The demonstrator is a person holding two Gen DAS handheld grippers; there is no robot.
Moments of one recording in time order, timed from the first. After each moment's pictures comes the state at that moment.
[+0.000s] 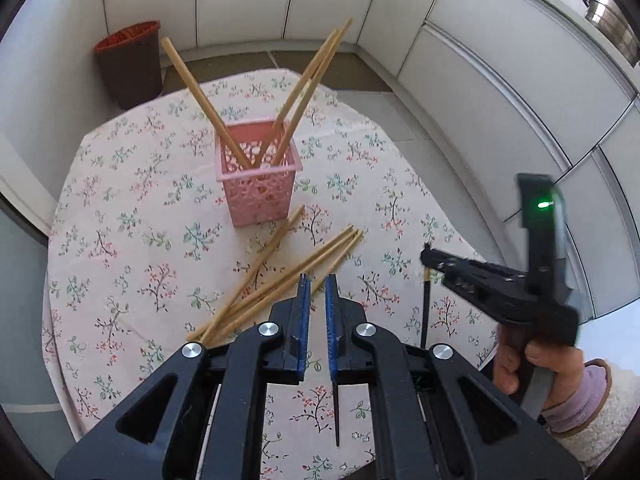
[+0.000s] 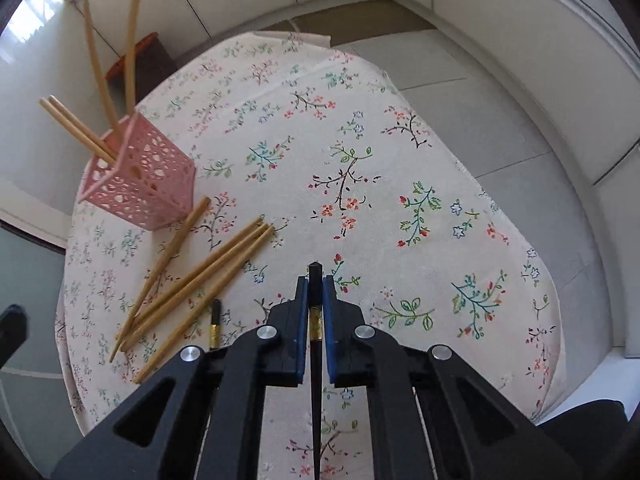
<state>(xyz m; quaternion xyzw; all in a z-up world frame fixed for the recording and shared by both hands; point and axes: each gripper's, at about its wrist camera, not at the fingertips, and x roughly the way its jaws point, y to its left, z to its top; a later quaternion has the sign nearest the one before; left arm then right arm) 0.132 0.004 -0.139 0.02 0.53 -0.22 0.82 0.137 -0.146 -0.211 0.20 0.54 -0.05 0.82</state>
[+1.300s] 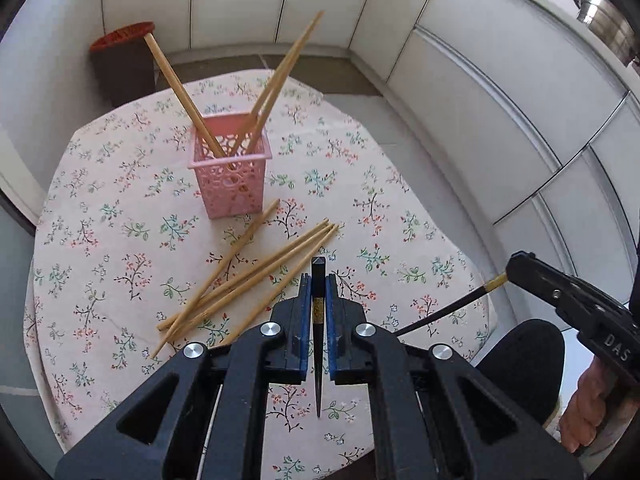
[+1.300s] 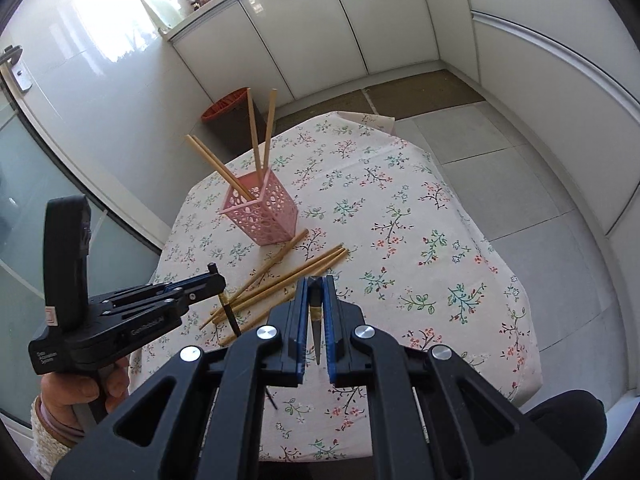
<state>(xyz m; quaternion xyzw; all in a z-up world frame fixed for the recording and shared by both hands) 0.105 -0.009 -0.126 0.00 0.50 -0.23 0.84 0.050 -0.145 -0.110 0.21 0.43 0.06 0.88</state>
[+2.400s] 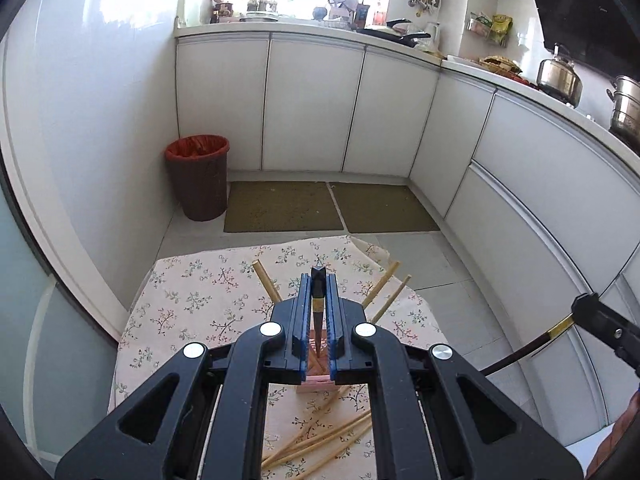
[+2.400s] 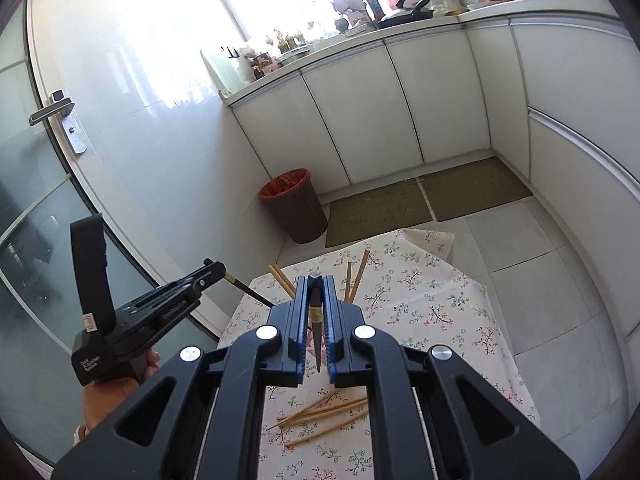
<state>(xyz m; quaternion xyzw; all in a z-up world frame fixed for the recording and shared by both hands) 0.194 0.025 -0.009 -0.02 0.34 -0.11 0.93 0.131 -0.130 0.019 0.20 0.31 0.11 0.92</state>
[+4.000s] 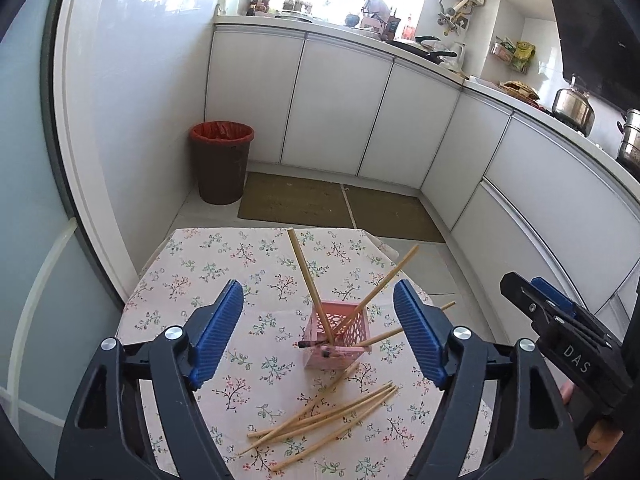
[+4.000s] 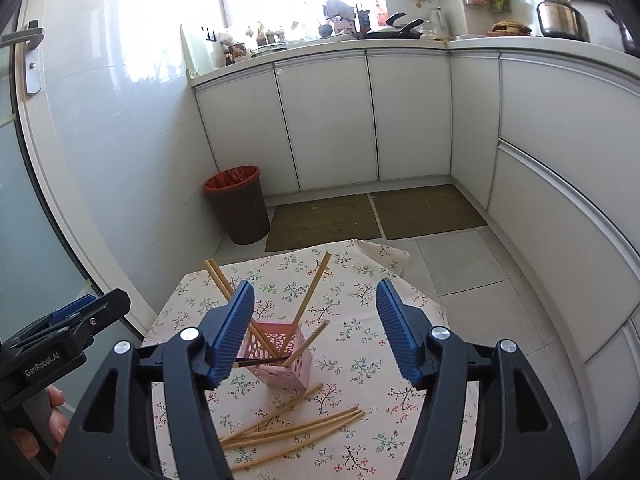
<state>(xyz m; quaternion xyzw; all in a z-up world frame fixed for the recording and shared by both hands) 0.142 0.067 -0.019 -0.08 0.33 -0.09 0.94 0.154 -0.094 -0.021 0.10 0.30 0.01 0.95</state>
